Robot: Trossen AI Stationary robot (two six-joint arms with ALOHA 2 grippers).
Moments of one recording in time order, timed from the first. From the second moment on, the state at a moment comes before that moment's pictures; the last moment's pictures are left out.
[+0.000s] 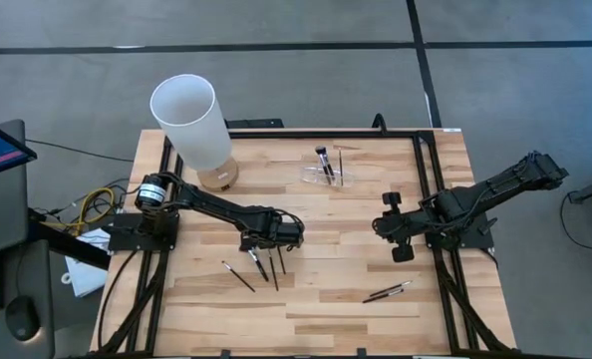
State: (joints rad) left arm -0.18 1.96 1.29 -0.73 -0.17 -1.79; right arm 0.36 0.99 0.74 -0.83 0.25 0.05
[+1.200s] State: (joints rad) left arm -0.18 1.99 1.28 -0.72 -0.15 -1.73; right arm 0.36 0.99 0.74 -0.82 0.21 0.04
